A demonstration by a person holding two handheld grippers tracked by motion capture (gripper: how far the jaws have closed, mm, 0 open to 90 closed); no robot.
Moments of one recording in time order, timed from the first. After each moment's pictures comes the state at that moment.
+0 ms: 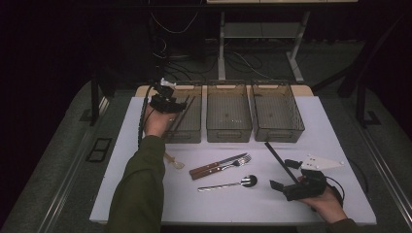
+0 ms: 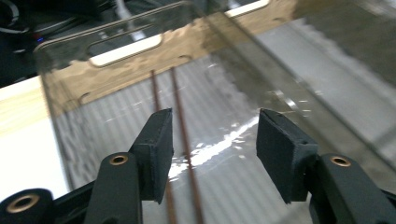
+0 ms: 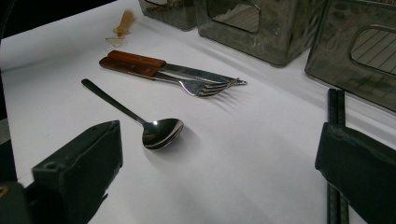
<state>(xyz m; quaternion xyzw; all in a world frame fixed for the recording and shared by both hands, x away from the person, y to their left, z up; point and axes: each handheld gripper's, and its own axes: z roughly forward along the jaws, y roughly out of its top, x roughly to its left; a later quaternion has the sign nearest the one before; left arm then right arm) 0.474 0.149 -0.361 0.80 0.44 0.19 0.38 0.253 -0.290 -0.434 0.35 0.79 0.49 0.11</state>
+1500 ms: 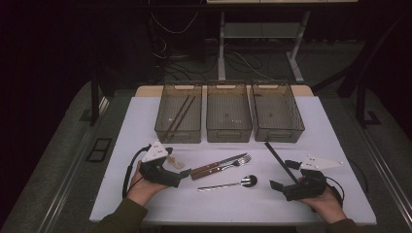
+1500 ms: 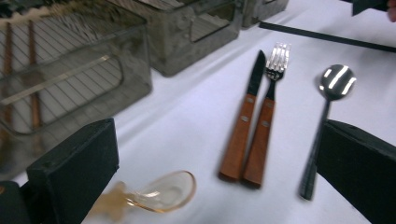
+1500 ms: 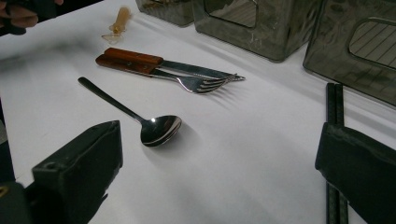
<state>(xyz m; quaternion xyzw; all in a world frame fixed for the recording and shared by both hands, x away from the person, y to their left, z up) 0.286 0.164 -0.416 0.81 0.31 0.13 0.47 0.253 -0.290 -0.434 0.36 0.79 0.49 0.11</state>
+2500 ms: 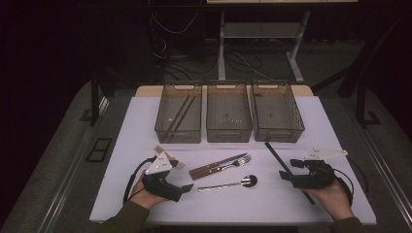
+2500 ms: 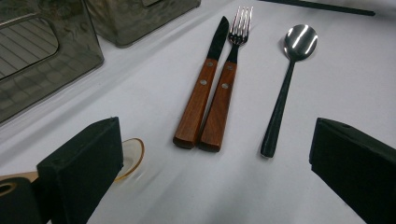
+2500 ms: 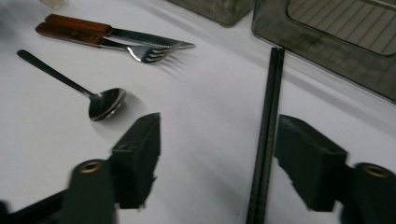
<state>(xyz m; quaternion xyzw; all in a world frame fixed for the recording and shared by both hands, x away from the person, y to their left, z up) 0.269 0.159 -0.432 0.84 0.27 0.10 0.46 0.270 -0.310 -0.423 0.41 0.81 0.40 0.12</state>
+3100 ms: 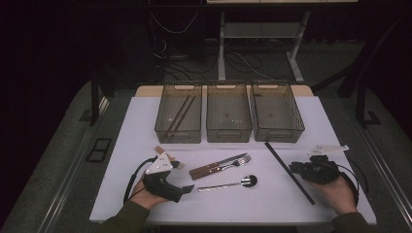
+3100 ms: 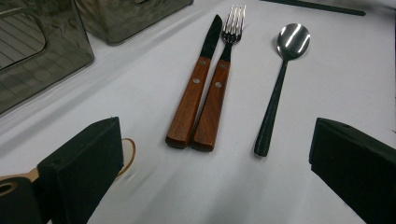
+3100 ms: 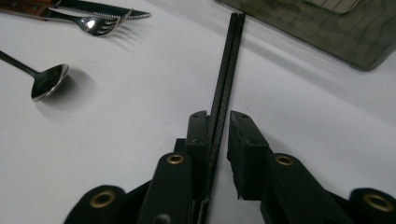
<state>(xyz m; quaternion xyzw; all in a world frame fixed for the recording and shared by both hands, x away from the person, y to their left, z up) 0.269 0.157 -0.434 0.84 0.27 0.09 0.46 0.285 -0.328 -0.432 0.44 0.82 0.35 0.12</state>
